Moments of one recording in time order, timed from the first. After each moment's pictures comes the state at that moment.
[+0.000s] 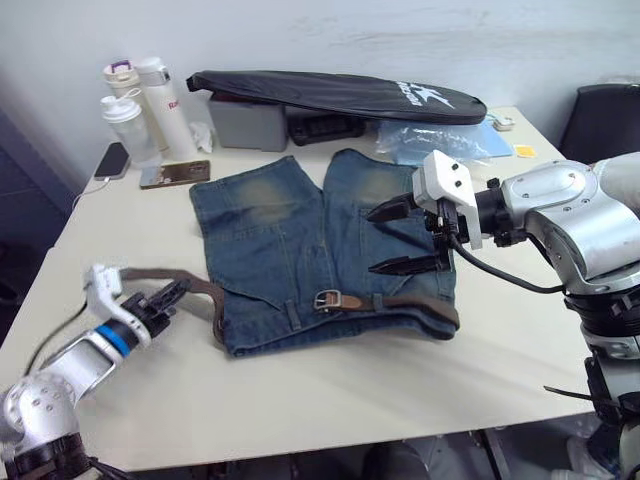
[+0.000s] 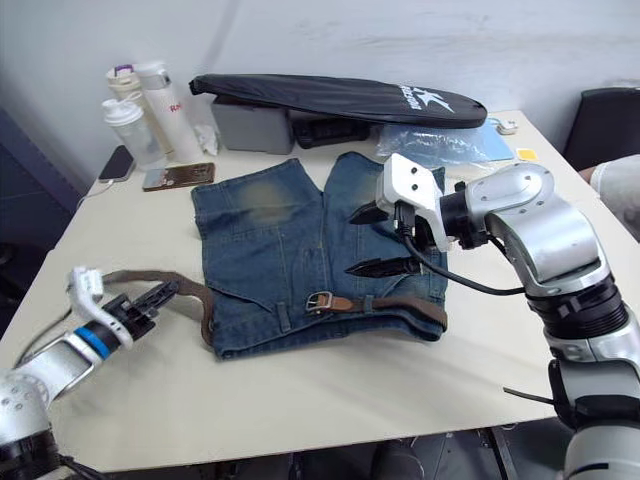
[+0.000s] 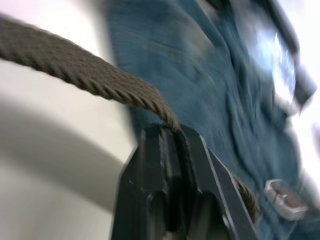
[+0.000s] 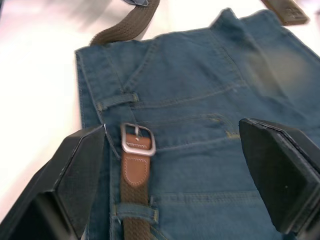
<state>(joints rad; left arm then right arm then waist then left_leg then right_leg) -0.11 0.54 0.51 -0.23 -0.89 0.96 -0.29 -0.88 -0.82 0.22 -0.16 0.40 0.68 1.26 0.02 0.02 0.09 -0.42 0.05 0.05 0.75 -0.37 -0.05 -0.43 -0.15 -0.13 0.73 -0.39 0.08</state>
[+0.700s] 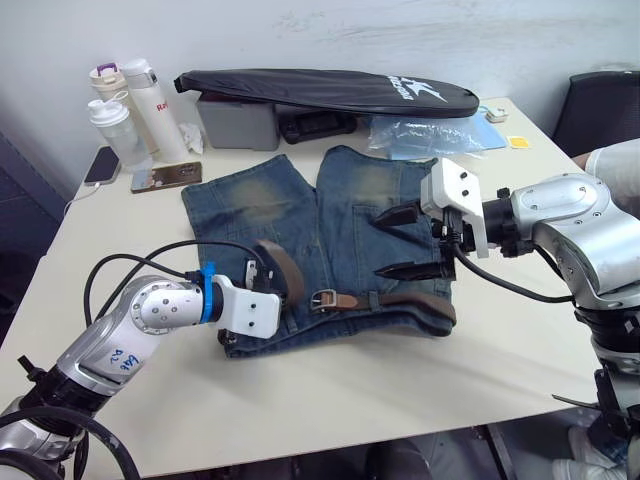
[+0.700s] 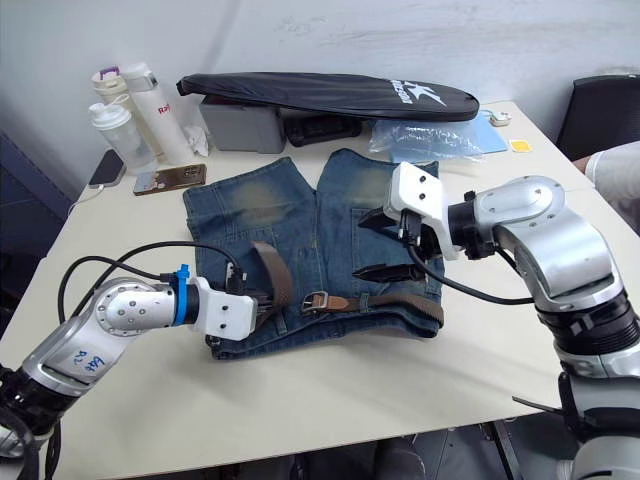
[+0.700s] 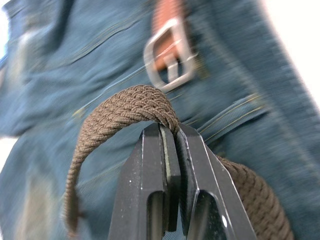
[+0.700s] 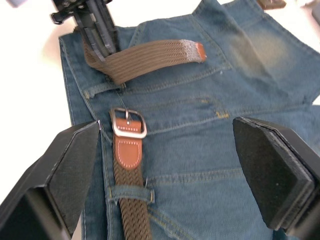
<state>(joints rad) -0.35 0.92 -0.32 -0.33 0.07 0.01 -0.82 -0.80 -0.85 0.19 -0.23 0.41 0.72 1.20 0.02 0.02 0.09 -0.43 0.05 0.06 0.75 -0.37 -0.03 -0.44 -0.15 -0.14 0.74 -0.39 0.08</state>
